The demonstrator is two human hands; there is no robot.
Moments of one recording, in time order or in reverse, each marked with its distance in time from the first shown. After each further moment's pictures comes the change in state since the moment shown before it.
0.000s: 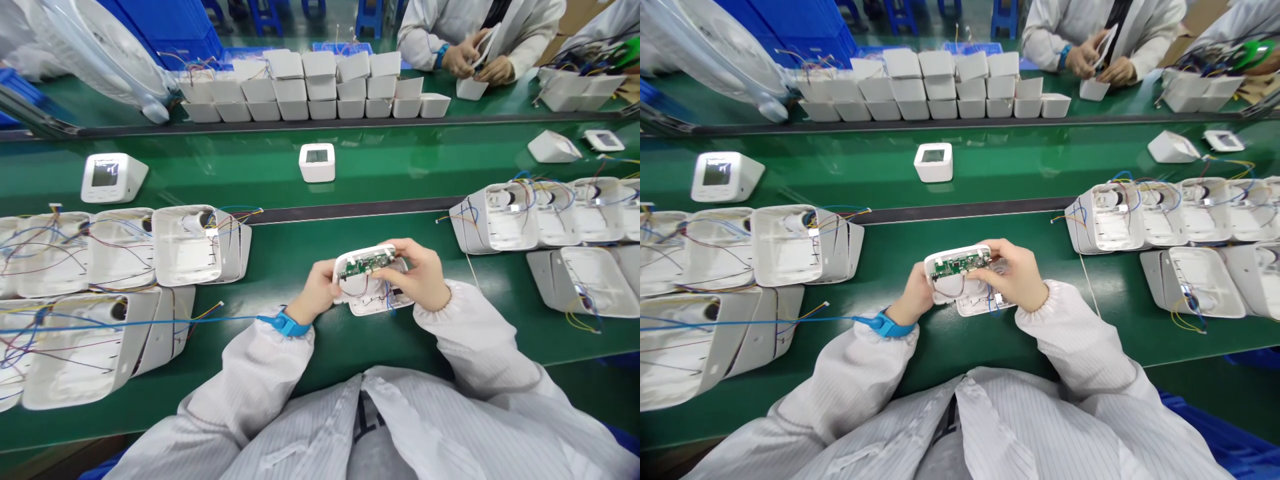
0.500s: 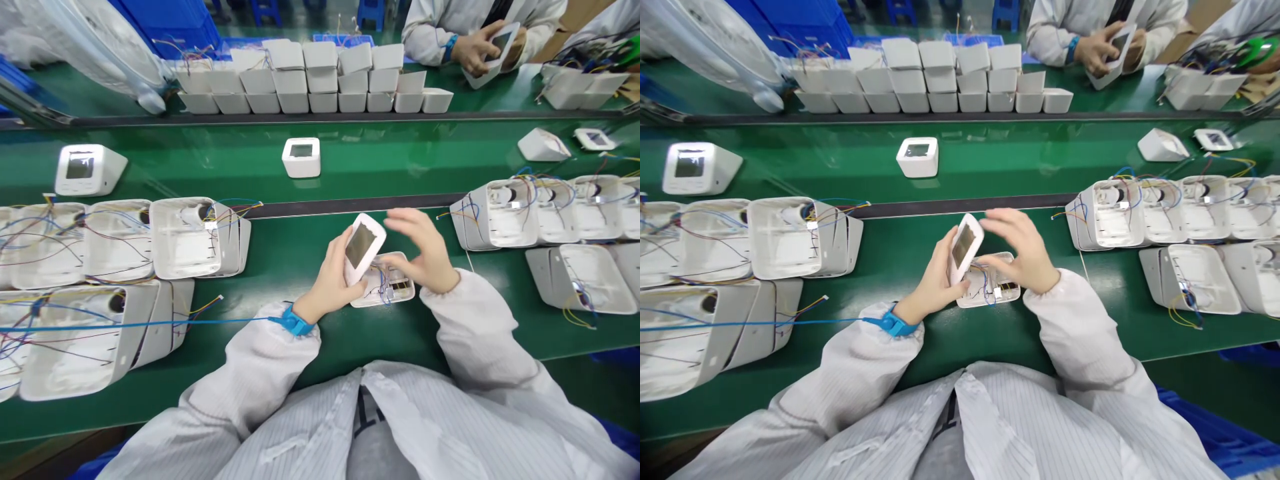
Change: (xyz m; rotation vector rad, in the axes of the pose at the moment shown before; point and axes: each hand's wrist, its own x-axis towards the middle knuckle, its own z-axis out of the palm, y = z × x) left_hand 0.003 -0.001 0.012 0.723 -0.058 0.260; right_hand 0.016 0.022 -0.010 -0.227 -0.061 -0.344
